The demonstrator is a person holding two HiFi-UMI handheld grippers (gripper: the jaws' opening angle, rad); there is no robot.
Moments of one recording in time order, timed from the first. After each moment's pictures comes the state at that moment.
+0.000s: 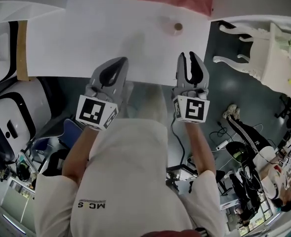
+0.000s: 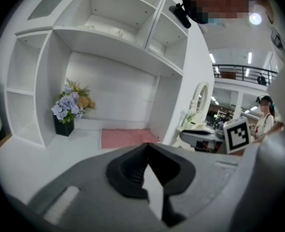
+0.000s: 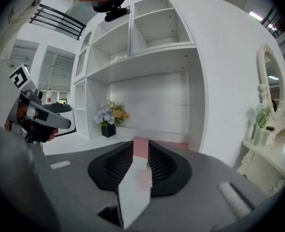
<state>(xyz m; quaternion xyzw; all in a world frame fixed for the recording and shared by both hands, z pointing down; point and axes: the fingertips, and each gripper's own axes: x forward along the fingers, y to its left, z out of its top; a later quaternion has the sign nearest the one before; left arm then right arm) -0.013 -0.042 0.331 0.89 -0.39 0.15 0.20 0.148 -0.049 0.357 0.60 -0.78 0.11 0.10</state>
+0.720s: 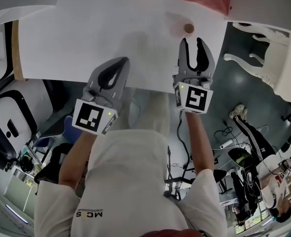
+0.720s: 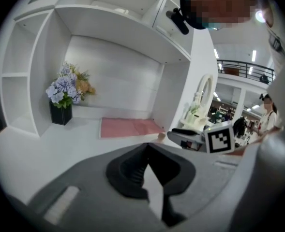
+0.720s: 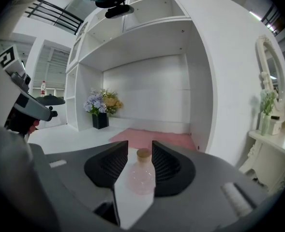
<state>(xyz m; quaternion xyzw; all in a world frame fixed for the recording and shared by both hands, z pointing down) 0.004 -0.092 0.436 0.88 -0.39 0.18 0.22 0.162 -0.136 0.487 0.61 -0.77 0.12 0.11</state>
